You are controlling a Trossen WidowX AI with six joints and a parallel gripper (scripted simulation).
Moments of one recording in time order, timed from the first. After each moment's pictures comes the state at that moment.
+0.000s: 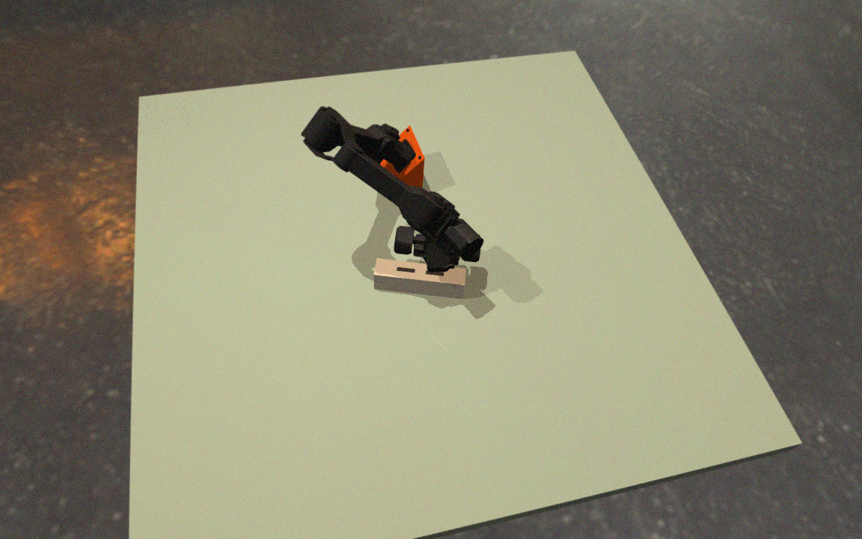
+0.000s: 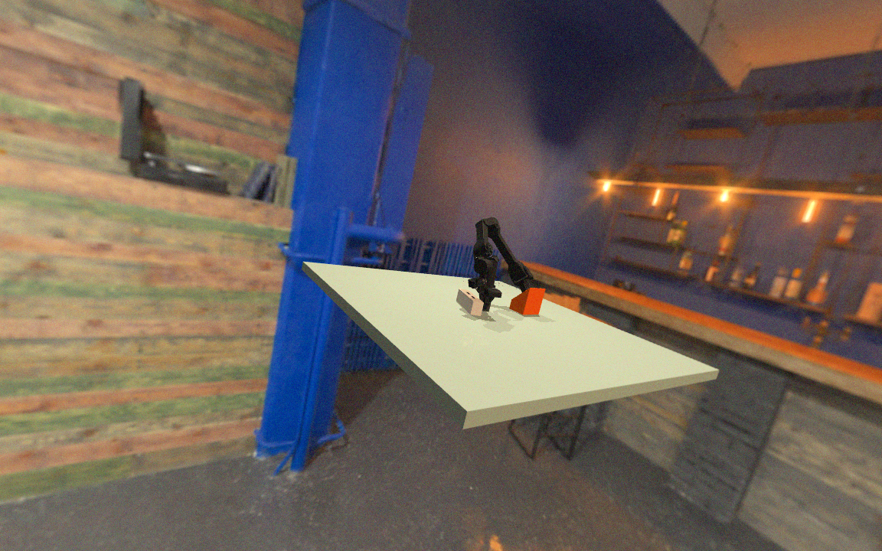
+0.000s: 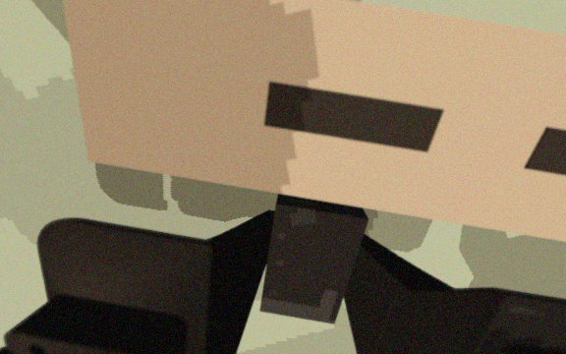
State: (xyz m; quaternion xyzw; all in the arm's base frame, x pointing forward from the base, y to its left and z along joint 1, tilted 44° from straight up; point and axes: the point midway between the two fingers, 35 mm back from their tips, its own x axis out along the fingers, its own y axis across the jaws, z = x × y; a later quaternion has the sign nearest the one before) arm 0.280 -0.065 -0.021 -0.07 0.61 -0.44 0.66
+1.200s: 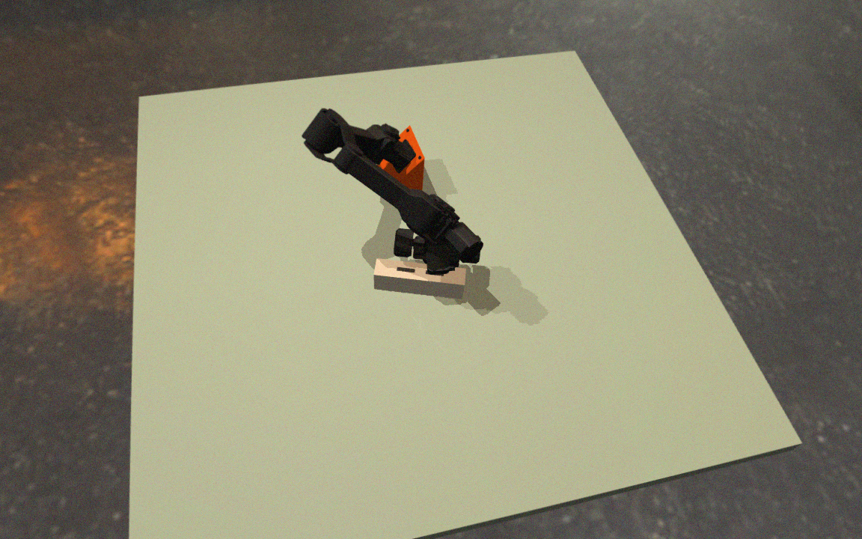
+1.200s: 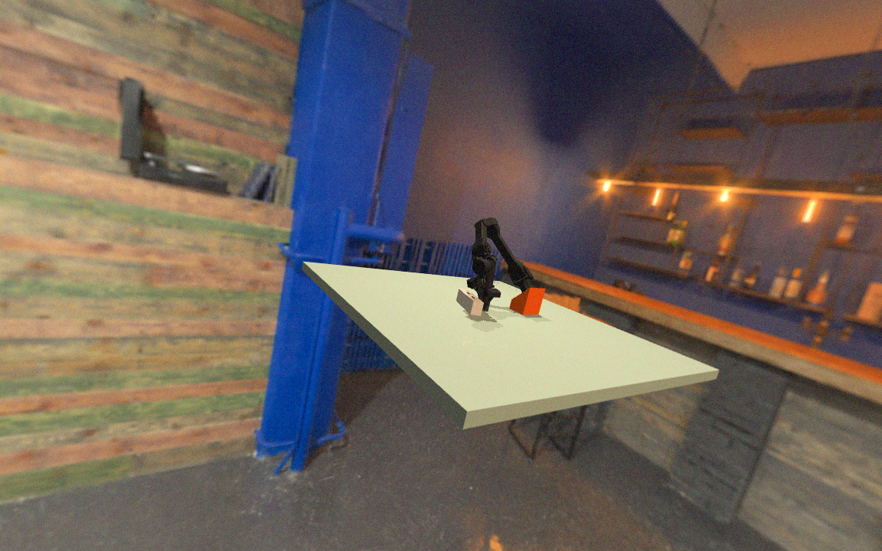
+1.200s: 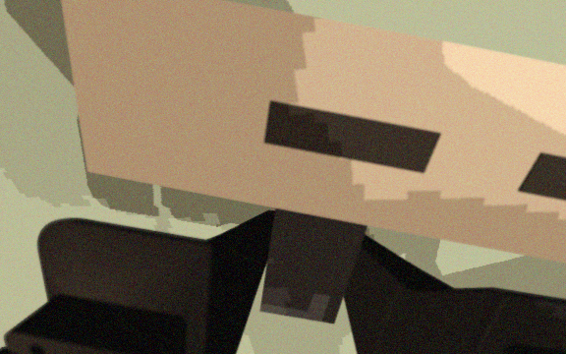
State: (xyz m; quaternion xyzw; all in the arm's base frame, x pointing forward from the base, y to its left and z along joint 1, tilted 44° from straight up) arm 0.285 -0.067 -0.019 -0.07 0.62 -0.43 0.65
